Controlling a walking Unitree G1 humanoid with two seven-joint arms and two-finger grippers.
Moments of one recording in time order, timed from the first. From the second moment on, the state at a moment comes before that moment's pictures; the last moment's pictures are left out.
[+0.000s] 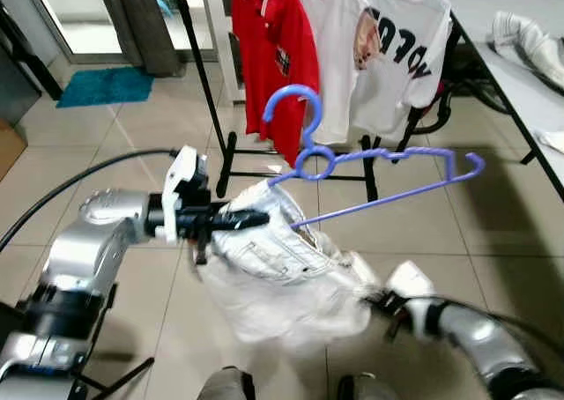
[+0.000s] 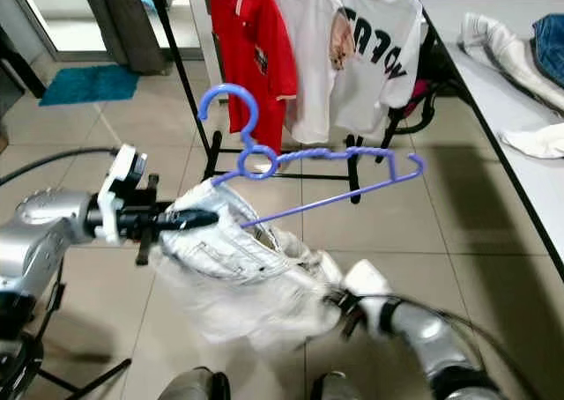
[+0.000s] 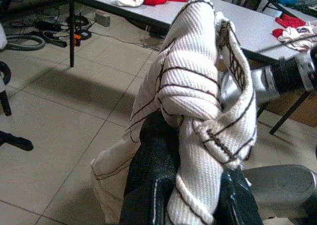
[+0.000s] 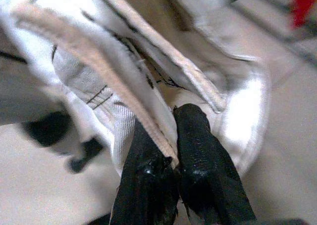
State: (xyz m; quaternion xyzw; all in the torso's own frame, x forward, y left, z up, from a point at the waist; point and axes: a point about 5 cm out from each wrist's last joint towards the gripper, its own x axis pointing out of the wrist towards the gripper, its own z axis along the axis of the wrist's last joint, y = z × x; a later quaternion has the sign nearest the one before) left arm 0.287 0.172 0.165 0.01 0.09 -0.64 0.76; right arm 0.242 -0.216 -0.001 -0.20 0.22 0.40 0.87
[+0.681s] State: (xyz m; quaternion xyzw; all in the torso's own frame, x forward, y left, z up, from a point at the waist) left arm 0.272 0.178 0.126 0.08 0.09 -0.58 0.81; right arm 0.291 -0.249 0.063 -0.30 0.08 0.25 0.92
